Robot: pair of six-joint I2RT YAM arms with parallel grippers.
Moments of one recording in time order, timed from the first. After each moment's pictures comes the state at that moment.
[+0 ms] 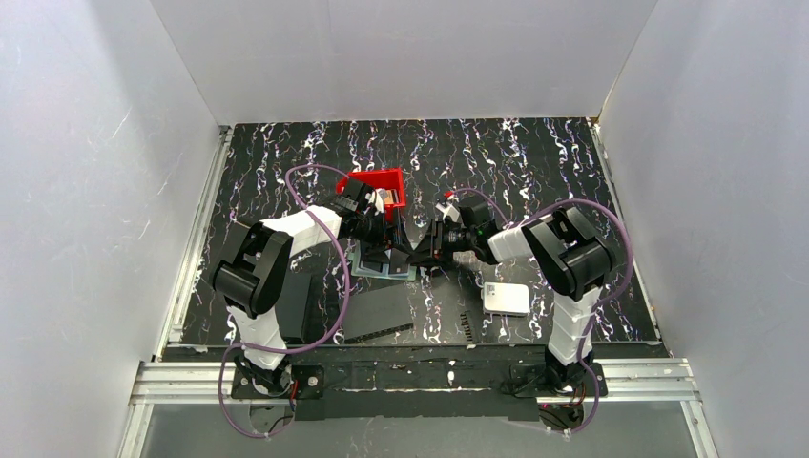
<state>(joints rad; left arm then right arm) -0.48 1.81 1.07 -0.31 0.51 -0.63 0.54 1.94 0.83 0.46 -0.79 0.89</state>
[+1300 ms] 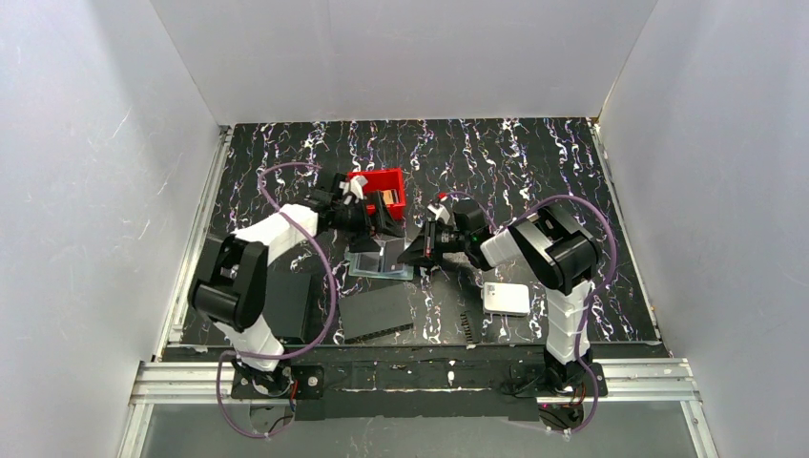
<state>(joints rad) -0.38 1.72 1.04 -0.30 0.64 -0.69 0.58 2.01 0.82 0.72 -0.83 1.08</state>
